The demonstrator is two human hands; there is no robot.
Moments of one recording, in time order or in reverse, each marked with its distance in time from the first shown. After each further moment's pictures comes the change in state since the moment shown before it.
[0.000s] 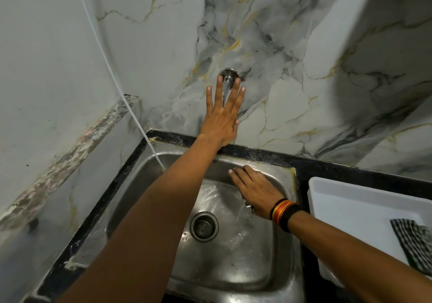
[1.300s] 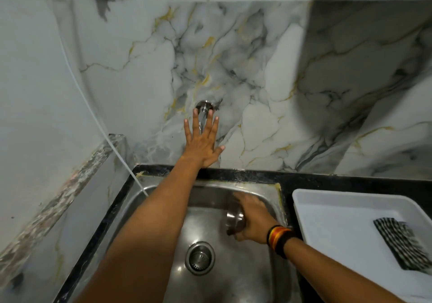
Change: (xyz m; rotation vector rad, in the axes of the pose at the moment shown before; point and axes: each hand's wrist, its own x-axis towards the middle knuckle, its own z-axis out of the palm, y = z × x) left_hand 0.012 -0.004 -0.017 -0.056 -0.346 -0.009; right_hand -0.030 0.003 0.016 0.682 0.154 0.300
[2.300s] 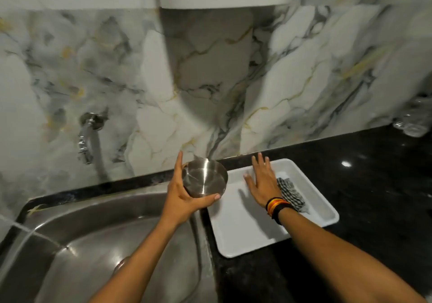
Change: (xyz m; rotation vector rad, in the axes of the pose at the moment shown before) left_hand -0.120 0.252 -0.009 -1.334 0.007 0.109; right_hand -0.161 0.206 -0.112 0.038 0.558 0.536
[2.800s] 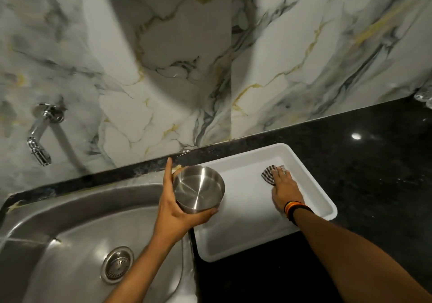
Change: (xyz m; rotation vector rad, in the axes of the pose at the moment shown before) left_hand -0.009 -0.014 0.054 0.090 0.048 -0.083; right_hand 0.015 0.162 0.043 -0.244 -0.269 0.210
